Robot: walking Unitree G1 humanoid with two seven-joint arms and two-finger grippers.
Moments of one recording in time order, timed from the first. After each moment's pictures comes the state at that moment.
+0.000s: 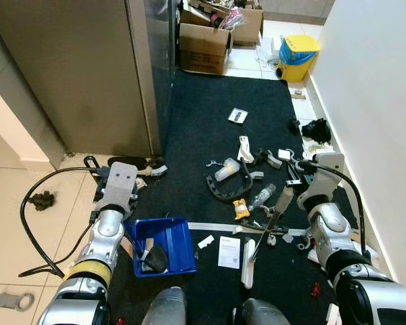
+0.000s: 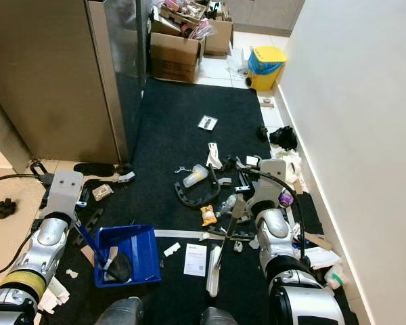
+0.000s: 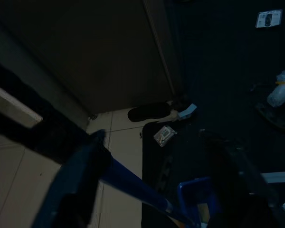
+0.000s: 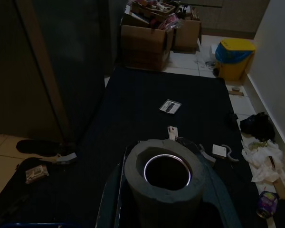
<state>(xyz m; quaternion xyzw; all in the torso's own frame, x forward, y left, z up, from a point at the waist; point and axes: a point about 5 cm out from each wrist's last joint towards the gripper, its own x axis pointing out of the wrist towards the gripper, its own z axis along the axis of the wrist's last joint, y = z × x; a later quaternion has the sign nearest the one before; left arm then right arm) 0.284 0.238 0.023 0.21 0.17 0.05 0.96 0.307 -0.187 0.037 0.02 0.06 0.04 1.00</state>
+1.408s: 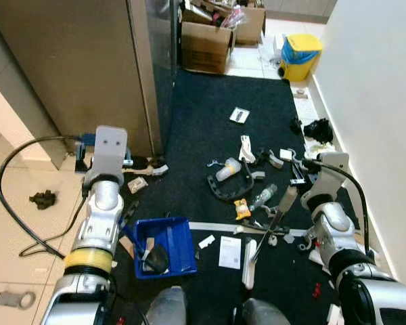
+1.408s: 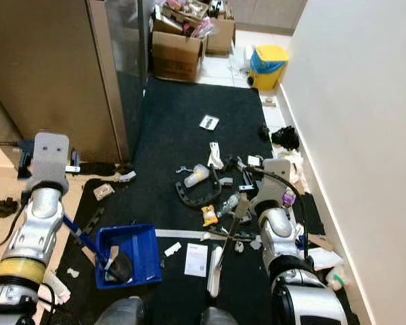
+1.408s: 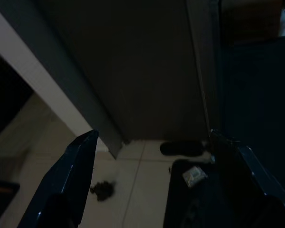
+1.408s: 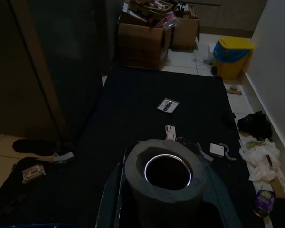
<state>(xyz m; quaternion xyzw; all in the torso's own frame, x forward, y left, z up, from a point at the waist) 0.299 0.232 0.083 0.20 0.09 0.15 0.96 0.308 -0.193 0.038 0.01 0.06 0.04 1.00</state>
